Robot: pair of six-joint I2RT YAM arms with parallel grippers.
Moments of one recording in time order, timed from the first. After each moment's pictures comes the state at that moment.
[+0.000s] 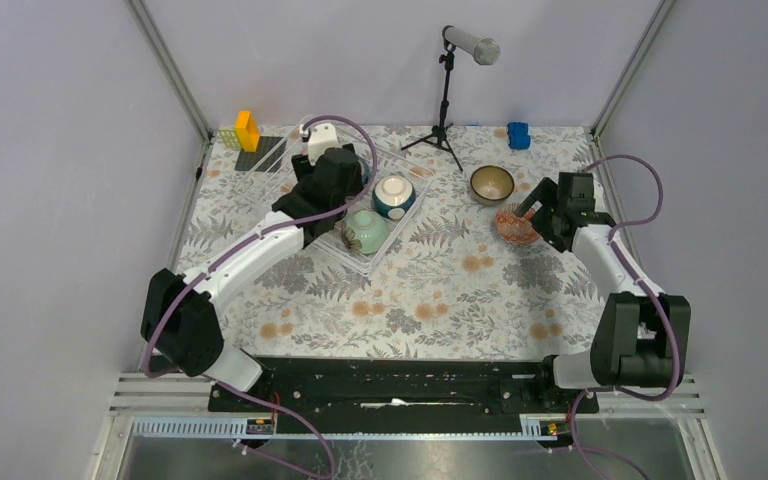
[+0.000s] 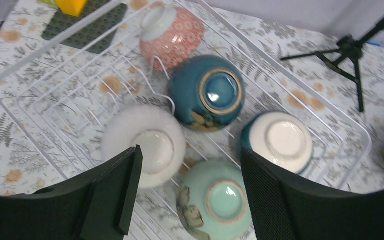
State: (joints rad) left arm -0.62 1.48 1.23 -0.24 -0.69 -0.46; right arm -0.05 1.41 0.94 -0.39 0.05 0.67
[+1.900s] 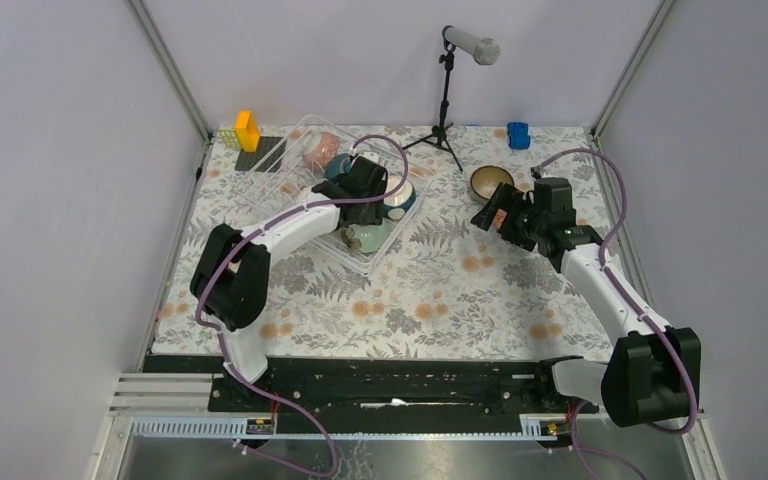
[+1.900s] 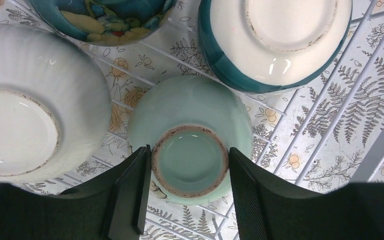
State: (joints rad) left arm -0.60 1.82 1.38 -0.47 -0.30 -0.40; right arm 0.15 1.23 0.86 -0.33 -0.23 0.58
